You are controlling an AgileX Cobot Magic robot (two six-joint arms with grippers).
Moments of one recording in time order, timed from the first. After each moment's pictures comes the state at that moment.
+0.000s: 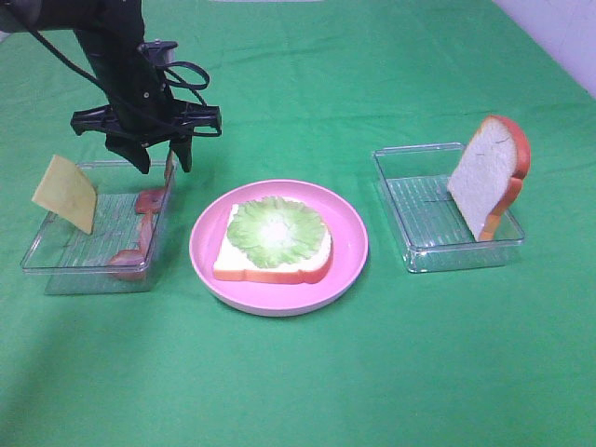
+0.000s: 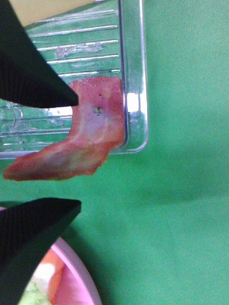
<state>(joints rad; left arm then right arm) -0.32 2.28 -1.87 0.00 0.97 -0.36 0.31 0.00 -0.51 0.03 1.07 -0.12</state>
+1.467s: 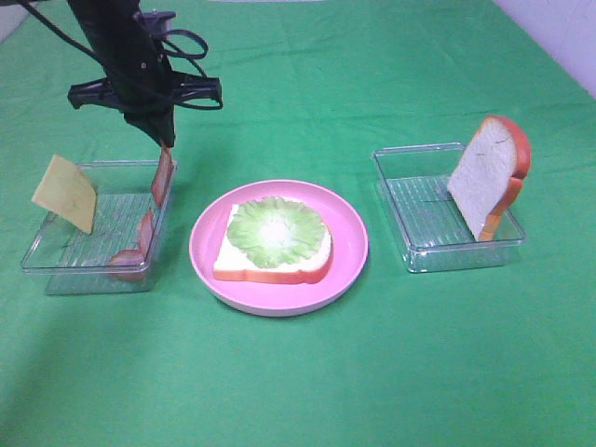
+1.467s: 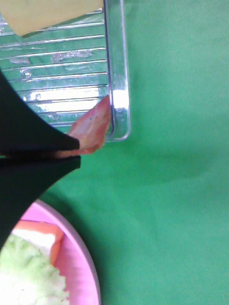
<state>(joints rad) -0.32 2.26 -1.98 -0.01 1.04 -0.34 0.31 0.00 -0.51 0.03 1.07 -0.12</state>
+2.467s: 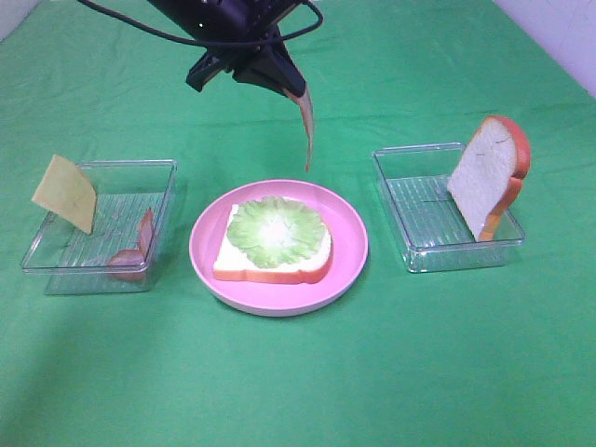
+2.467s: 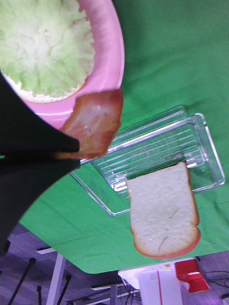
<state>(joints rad) -0.36 2.31 -2.16 -0.75 1.14 0.01 0.31 0.00 -0.51 0.03 1.07 -0.12</state>
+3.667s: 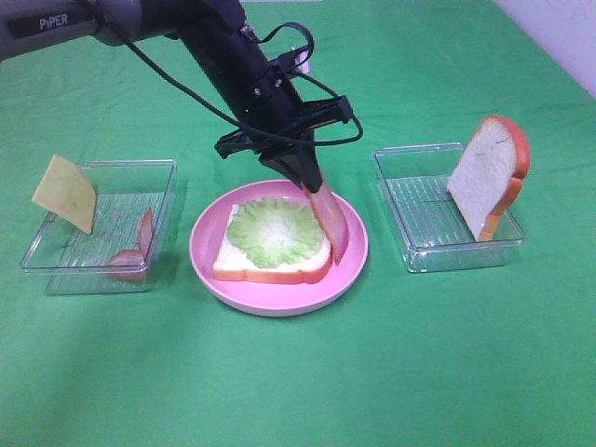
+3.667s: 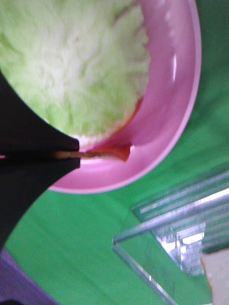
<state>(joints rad) -0.48 2.43 -2.16 -0.52 1.21 -0.02 0.31 0.00 -0.51 0.03 1.07 -0.12</state>
